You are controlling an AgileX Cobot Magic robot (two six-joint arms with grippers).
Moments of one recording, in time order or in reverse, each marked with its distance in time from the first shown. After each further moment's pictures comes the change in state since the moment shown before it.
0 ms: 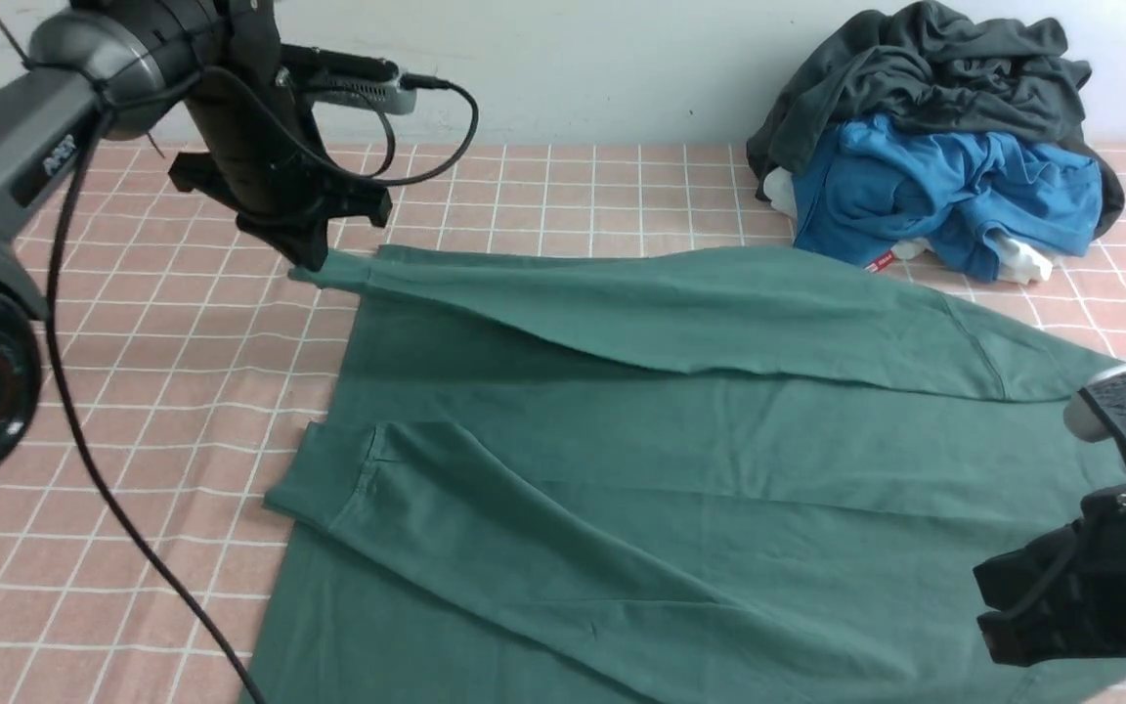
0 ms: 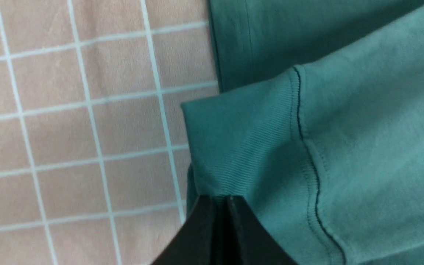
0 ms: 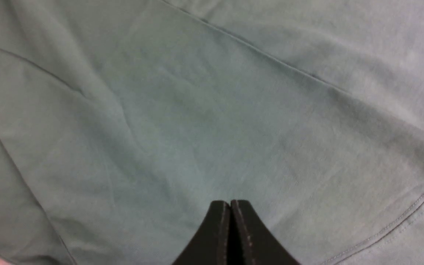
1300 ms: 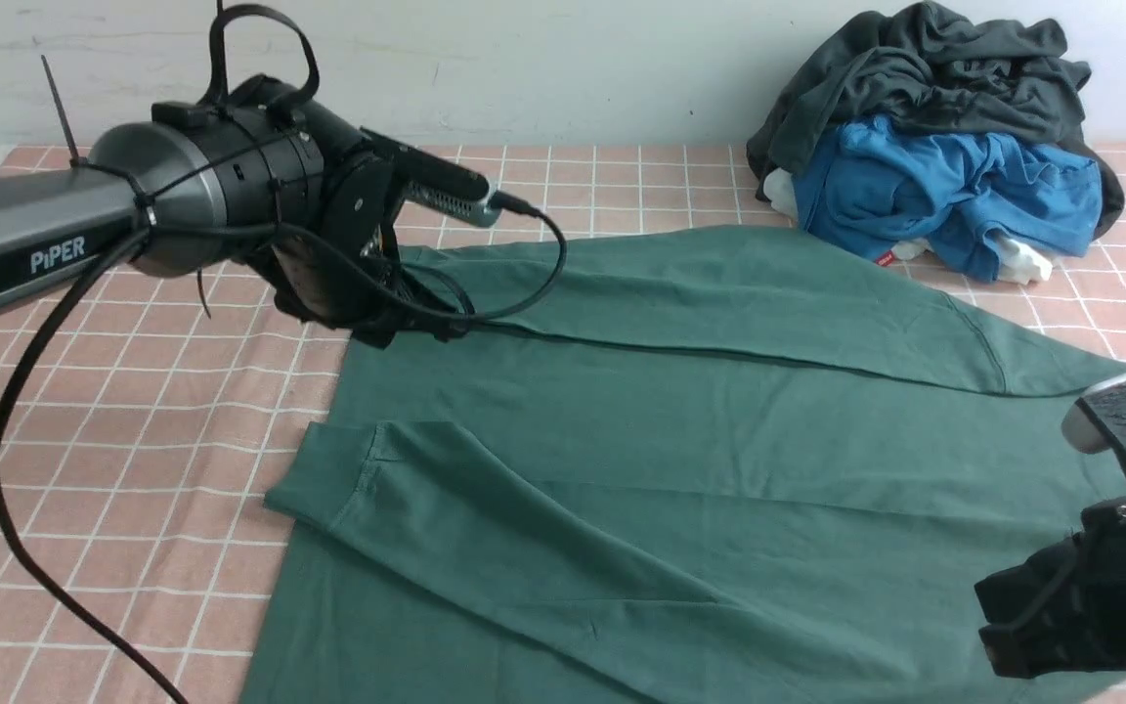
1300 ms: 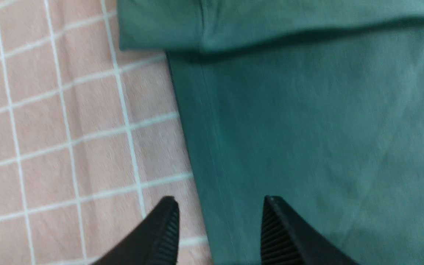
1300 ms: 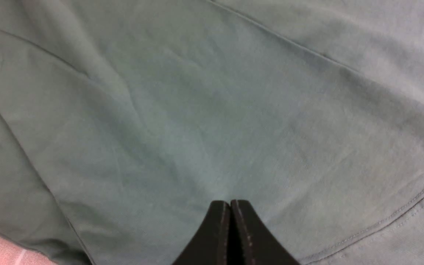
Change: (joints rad) right arm 0.000 0.000 0.000 0.009 0.033 0.005; left arm -0.203 -0.230 0.518 0.346 -0.453 -0.321
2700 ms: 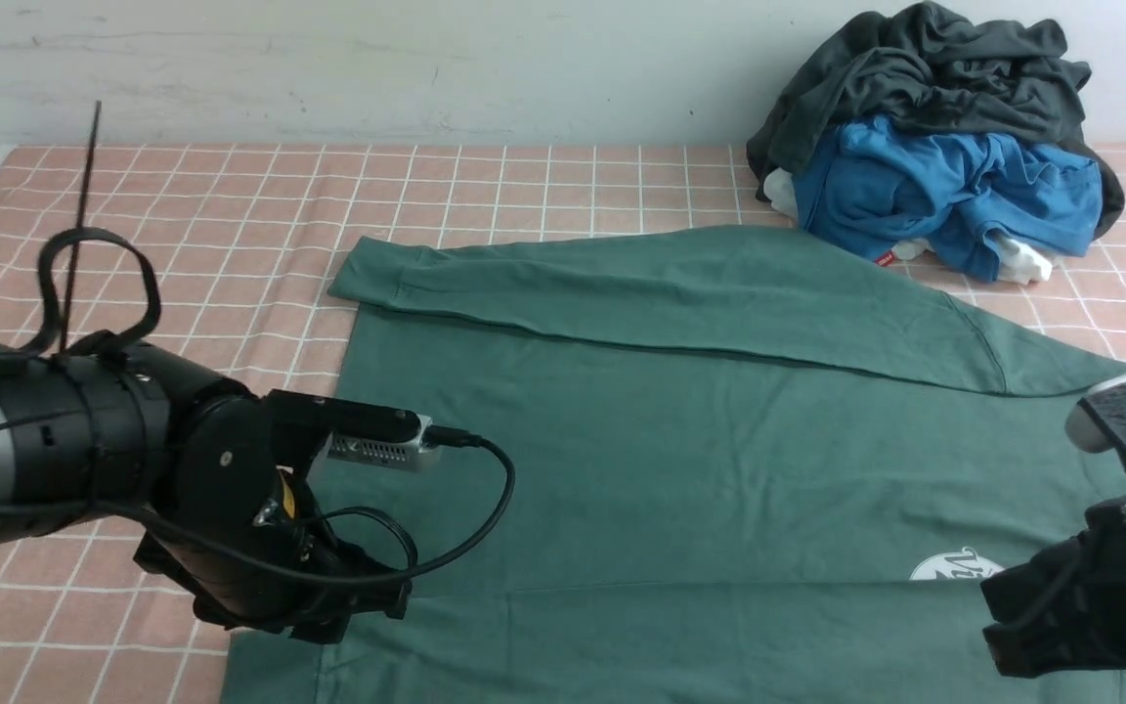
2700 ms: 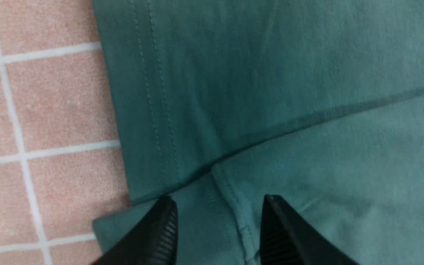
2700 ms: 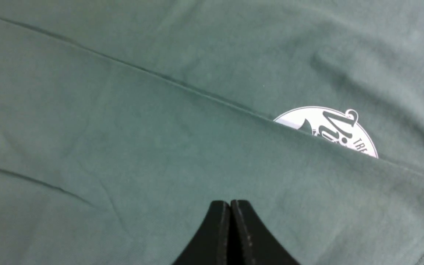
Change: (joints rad) right arm 0.000 0.000 0.000 -0.029 -0.003 0.019; left arm -0.069 -0.357 0.735 -0.318 -0.110 -0.020
